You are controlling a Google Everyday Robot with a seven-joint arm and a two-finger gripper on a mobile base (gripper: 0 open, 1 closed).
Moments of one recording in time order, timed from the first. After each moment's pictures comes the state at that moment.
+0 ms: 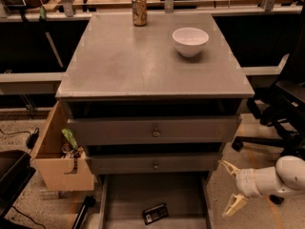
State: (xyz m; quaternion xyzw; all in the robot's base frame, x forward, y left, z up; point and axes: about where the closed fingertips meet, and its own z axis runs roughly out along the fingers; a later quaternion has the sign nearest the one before) arm 0.460 -0.263 0.467 -0.63 0.68 0.20 0.33
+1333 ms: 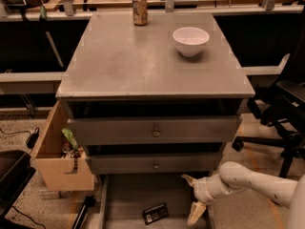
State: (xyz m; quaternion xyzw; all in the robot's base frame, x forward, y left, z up) arm 0.468 -0.154 0.332 -0.66 0.66 0.23 0.25
